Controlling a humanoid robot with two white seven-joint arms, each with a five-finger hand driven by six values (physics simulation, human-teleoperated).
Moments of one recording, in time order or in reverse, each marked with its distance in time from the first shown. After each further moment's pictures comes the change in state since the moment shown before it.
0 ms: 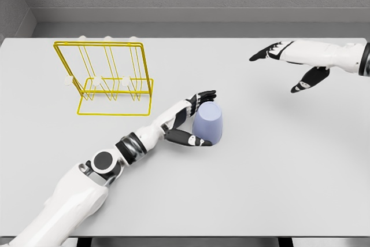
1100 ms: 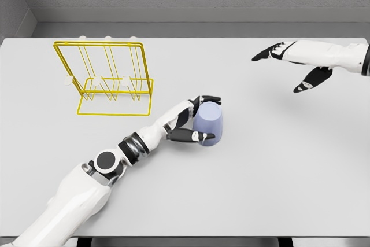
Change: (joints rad) left arm -0.005 -0.015 -0.003 0.014 -0.002 -0.005 -0.004; right arm 0.000 -0.011 -0.001 0.000 0.000 0.000 0.000
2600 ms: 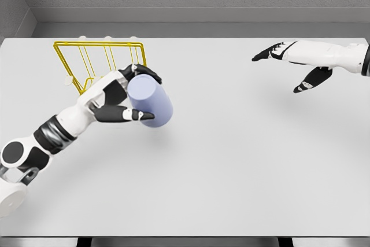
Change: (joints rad) left arm 0.058 0.451 0.112 -0.434 0.374 0.000 0.008; right arm 0.000 0.000 0.001 0.000 0.000 0.000 0.000
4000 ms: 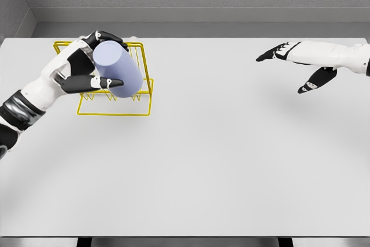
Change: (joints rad) left arm -0.078 0.103 0.056 0.058 0.096 0.011 0.009; right arm 0.003 -0.017 -0.001 0.001 0.000 0.000 0.000
